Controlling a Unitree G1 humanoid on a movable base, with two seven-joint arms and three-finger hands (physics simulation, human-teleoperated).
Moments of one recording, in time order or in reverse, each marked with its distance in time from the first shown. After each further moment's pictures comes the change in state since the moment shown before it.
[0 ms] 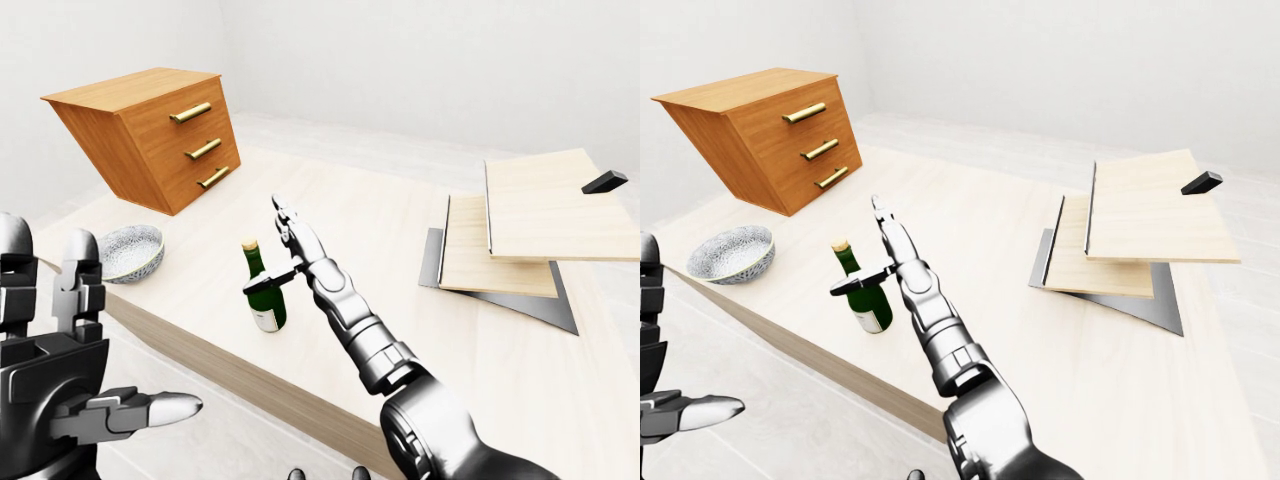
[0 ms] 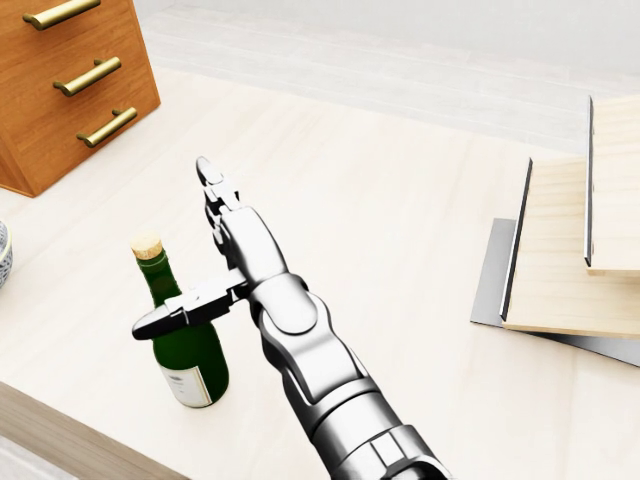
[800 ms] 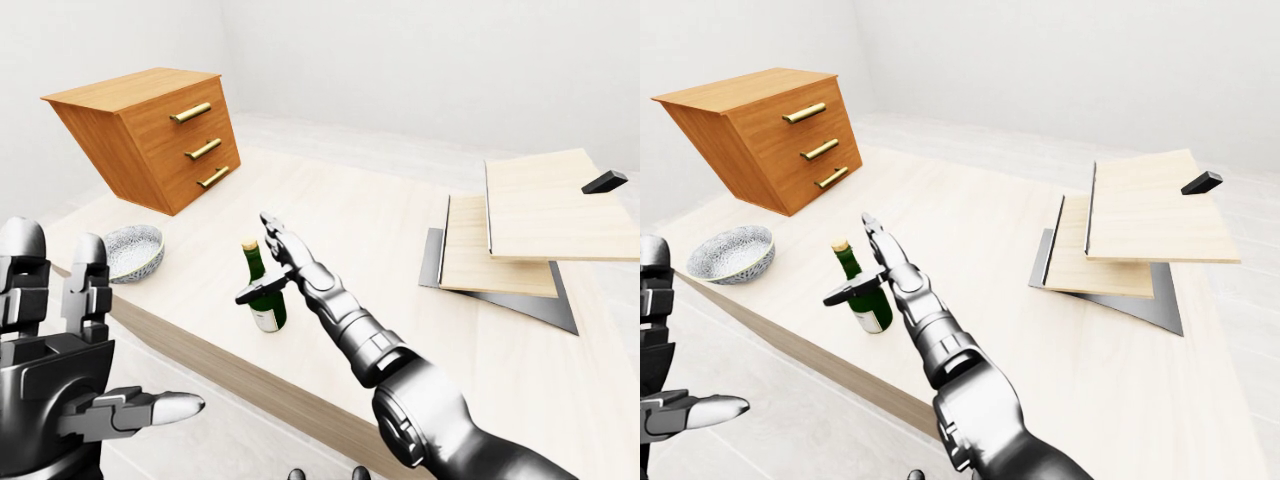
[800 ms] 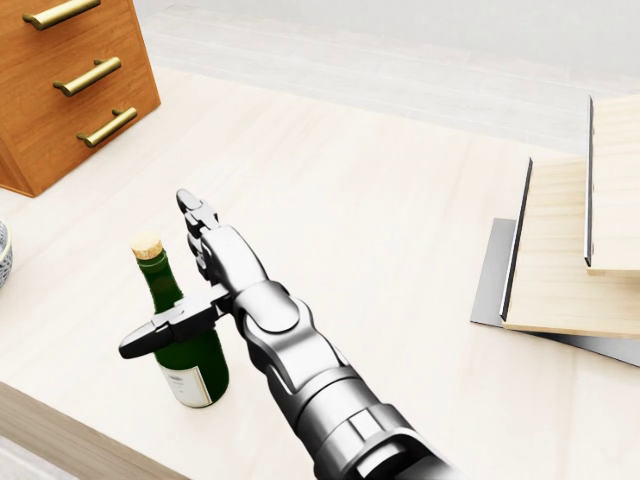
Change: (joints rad) left arm 0.006 -0.004 -0.005 0.020 0.012 0.000 -0.013; right arm -0.130 0.024 -0.038 0.263 0.035 -0.003 0.043
